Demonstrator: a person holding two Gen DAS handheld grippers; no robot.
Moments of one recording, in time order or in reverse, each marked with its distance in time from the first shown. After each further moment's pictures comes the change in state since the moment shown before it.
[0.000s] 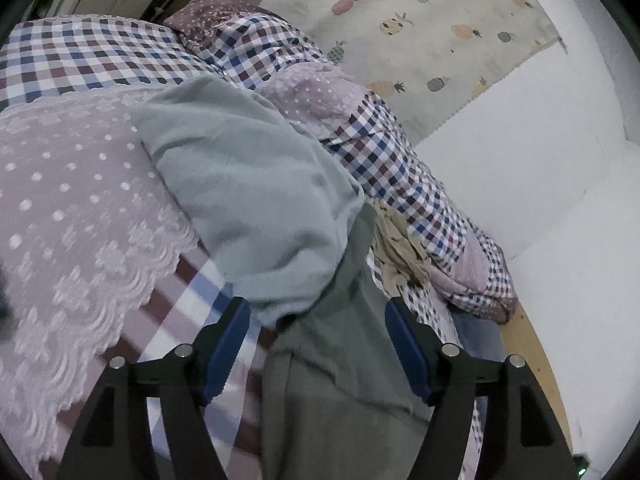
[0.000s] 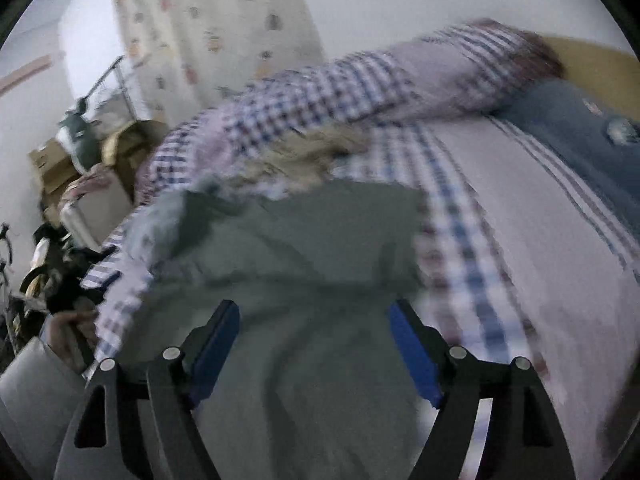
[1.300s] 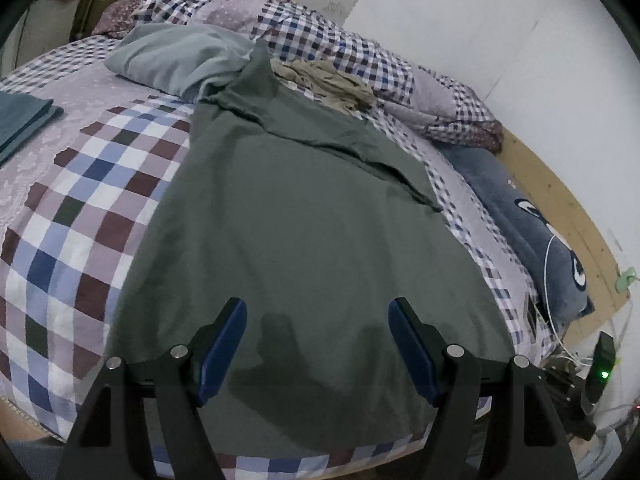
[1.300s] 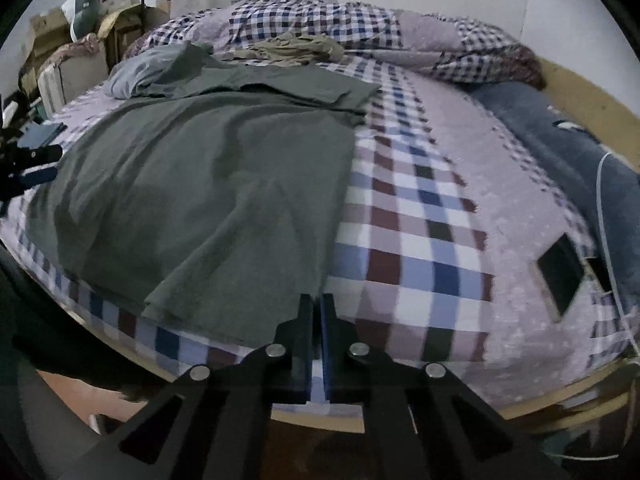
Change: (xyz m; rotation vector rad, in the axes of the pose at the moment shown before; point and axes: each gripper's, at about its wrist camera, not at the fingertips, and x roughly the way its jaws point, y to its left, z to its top) left arm -0.117 -0.075 -0.220 0.386 0.295 0.075; right arm -0.077 -0.004 -0.179 -0.323 0.181 -0.276
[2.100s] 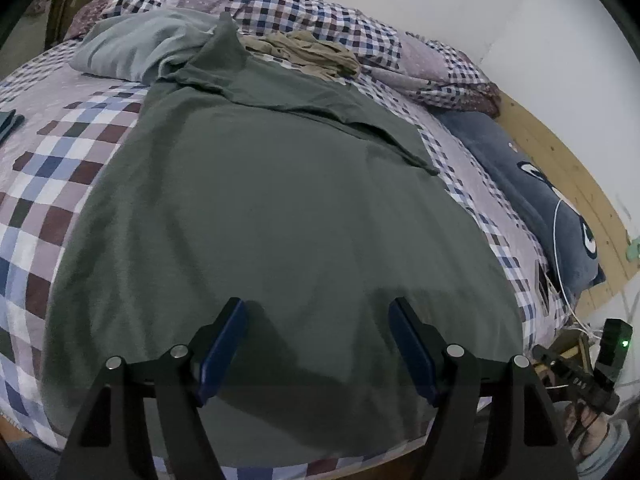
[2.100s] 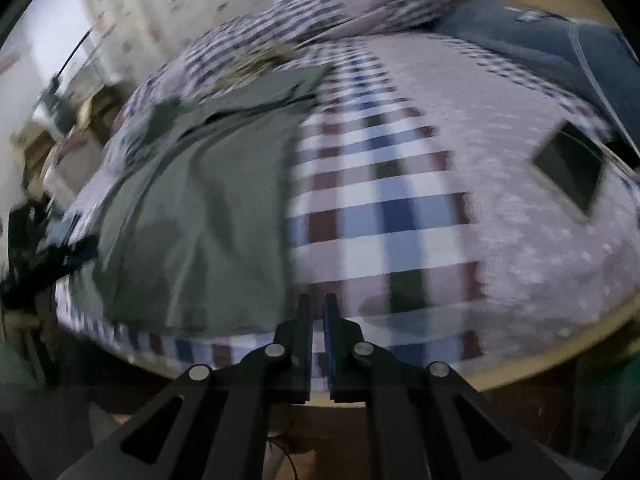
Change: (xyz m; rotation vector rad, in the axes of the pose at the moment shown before) left arm 0.037 -0.030 -0.006 0.085 0.085 0.020; right arm 0.016 -0.065 -0.022 0.311 0.027 0.259
